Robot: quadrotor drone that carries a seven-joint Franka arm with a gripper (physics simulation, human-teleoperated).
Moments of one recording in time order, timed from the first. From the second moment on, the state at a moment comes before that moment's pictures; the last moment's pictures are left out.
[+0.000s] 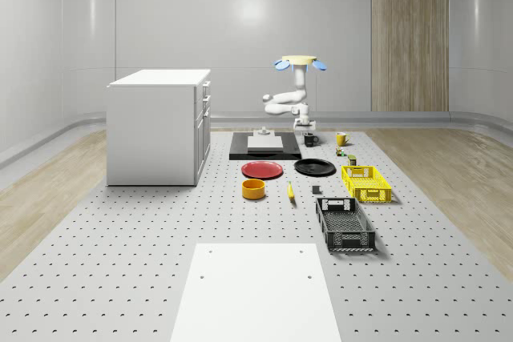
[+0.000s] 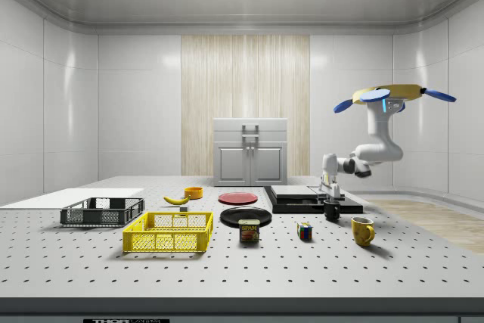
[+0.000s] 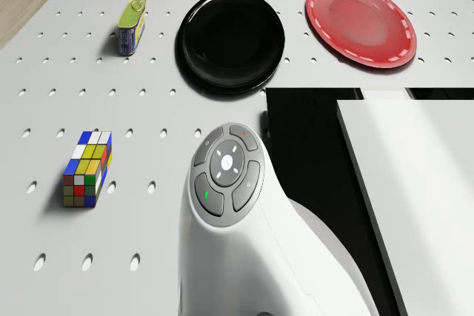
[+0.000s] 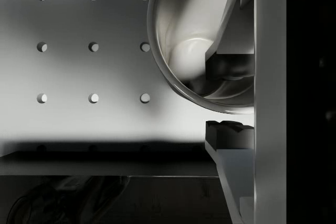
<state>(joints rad) -1.14 -1.32 1.24 -2.86 -1.96 1.42 1.66</state>
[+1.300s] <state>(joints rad) -1.17 -1.38 1.35 -2.88 -1.83 1.45 1.69</state>
